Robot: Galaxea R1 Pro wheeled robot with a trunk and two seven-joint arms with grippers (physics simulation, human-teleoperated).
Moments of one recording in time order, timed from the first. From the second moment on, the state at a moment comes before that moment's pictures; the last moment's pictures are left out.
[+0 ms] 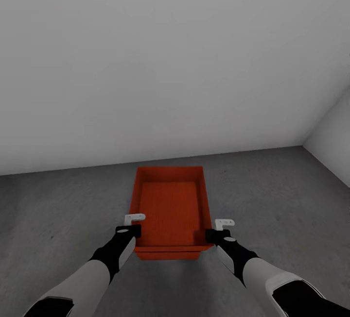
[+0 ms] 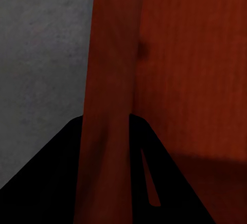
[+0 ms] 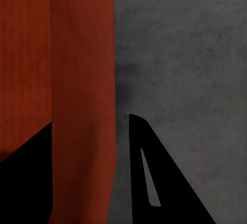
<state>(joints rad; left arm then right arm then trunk) -0.74 -0.12 -0.04 -0.38 0.07 0.20 0.29 -0.80 0.09 0.28 -0.14 -0.29 -0.03 -0.11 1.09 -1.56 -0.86</state>
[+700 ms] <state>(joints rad) -0.74 -0.12 -0.04 -0.38 0.07 0.20 0.29 -0.80 0.08 0.28 -0.14 -0.29 -0.03 -0.11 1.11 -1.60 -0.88</state>
